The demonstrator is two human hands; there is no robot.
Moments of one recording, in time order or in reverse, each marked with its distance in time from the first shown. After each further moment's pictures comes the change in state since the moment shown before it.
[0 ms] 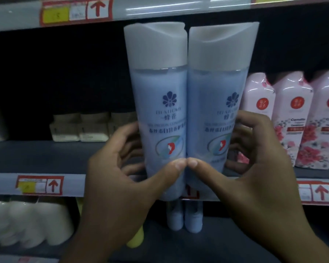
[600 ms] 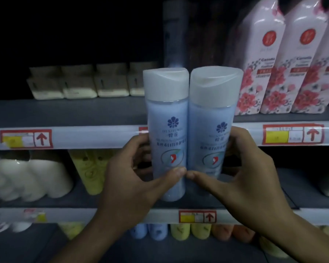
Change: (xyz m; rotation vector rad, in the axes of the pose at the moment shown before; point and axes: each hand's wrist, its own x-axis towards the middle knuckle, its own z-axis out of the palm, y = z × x) left_hand -0.069 -0.055 -0.001 0.046 -0.173 -0.243; right_hand -0.081 0.039 -0.005 -0.244 -0.173 0.144
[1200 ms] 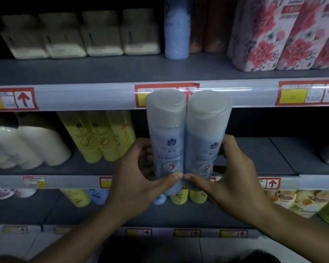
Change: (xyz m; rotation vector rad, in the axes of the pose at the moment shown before) left_hand -0.045 -0.069 0.007 -0.015 -0.087 -0.198; right_hand -0.060 0.060 0.035 -0.016 -0.143 0.082
